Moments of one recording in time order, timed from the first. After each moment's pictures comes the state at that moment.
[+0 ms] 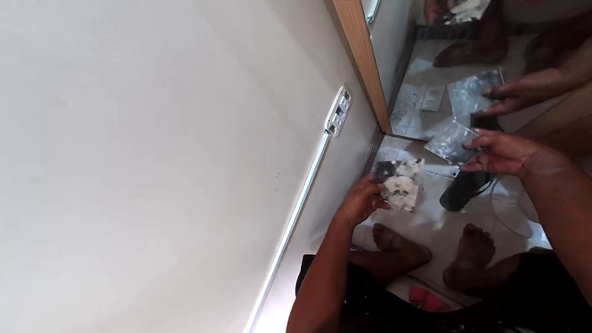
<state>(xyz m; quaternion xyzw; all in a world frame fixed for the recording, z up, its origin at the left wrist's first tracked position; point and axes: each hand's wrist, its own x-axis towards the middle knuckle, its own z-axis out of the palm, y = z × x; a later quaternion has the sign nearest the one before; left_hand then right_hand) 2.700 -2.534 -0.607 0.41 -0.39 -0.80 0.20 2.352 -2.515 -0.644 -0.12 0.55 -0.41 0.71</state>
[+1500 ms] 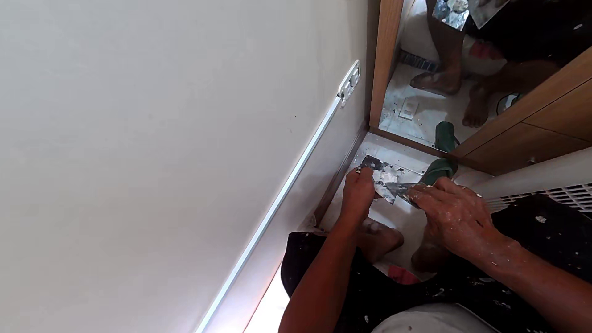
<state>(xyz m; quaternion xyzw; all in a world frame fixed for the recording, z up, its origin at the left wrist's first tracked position) 2.716 -2.457 -0.577 0.56 -0.39 -0.65 0.34 2.543 -2.356 -0.548 -0.79 0.59 -0.18 -0.01</state>
